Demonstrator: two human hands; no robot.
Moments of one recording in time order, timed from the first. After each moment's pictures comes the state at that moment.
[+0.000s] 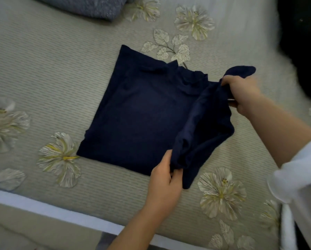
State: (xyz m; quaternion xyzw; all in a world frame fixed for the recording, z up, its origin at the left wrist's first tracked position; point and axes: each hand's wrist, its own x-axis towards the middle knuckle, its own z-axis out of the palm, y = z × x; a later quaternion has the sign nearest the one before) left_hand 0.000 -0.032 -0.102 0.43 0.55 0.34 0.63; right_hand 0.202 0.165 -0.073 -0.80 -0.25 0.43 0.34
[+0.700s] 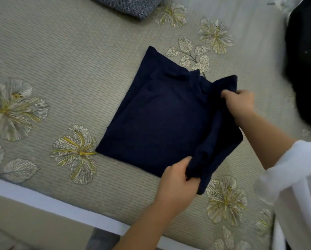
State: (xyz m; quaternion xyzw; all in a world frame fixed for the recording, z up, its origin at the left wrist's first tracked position) left_hand -0.032 -0.016 -0.097 0.42 0.51 0.29 0.69; right_hand 0.145 0.172 -0.086 -0.86 -0.37 0.28 0.20
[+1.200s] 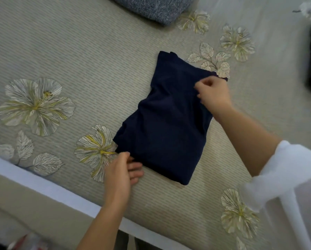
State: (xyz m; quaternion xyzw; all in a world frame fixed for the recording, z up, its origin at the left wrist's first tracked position) left_hand -0.155 -0.011 -0.131 0.01 0.71 0.34 0.62; right_hand 0.030 0.196 -0.098 -0.77 -0.48 0.36 0.19
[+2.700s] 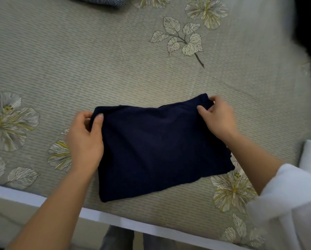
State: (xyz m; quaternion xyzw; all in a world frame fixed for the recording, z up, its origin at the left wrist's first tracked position) left_hand -0.160 0.055 -0.136 0.42 0.79 0.33 0.30; right_hand 0.144 0.099 -0.134 -0.82 -0.50 0.27 0.09
